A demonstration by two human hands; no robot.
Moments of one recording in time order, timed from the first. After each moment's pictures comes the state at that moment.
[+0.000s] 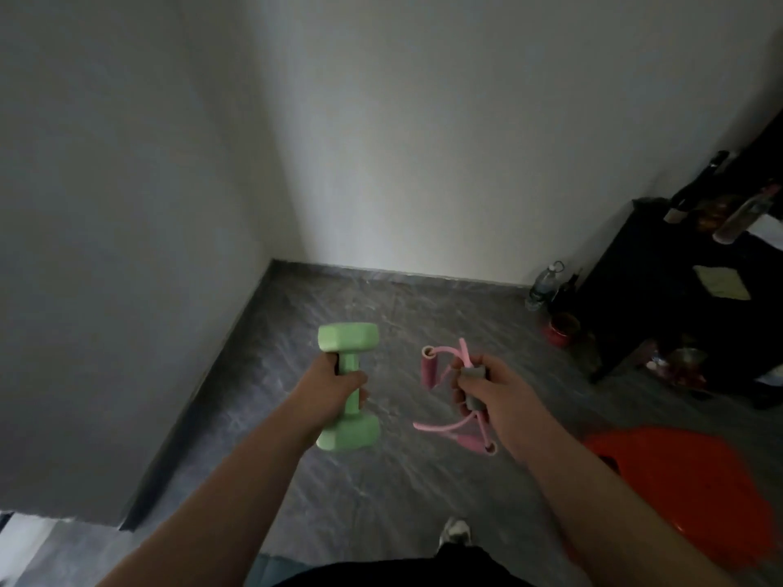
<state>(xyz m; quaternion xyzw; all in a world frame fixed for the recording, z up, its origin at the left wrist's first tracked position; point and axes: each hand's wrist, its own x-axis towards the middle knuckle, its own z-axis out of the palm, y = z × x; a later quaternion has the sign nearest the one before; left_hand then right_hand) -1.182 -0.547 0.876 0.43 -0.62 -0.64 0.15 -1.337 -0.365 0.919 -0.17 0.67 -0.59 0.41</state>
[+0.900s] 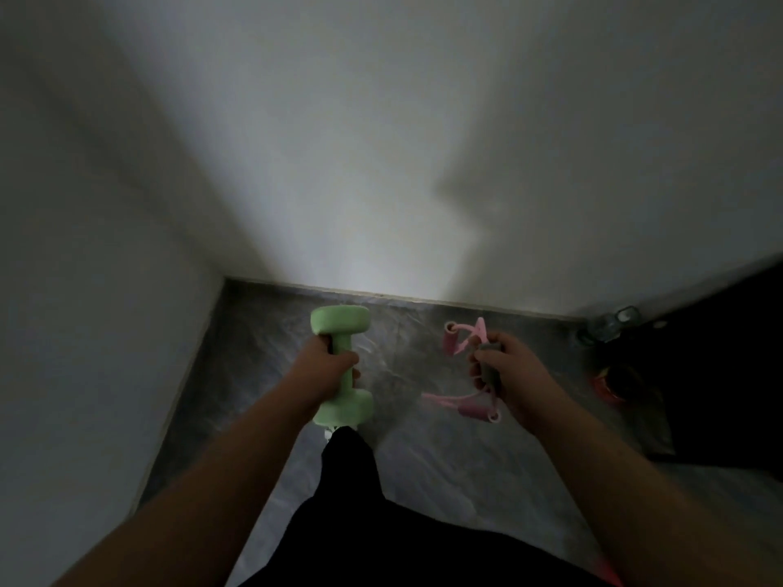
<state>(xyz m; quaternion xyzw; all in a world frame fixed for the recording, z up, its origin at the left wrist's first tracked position) -1.610 -1.084 0.741 0.51 -0.58 -0.63 0.05 -1.794 -0.888 0.775 -0.06 0.70 -0.56 0.44</state>
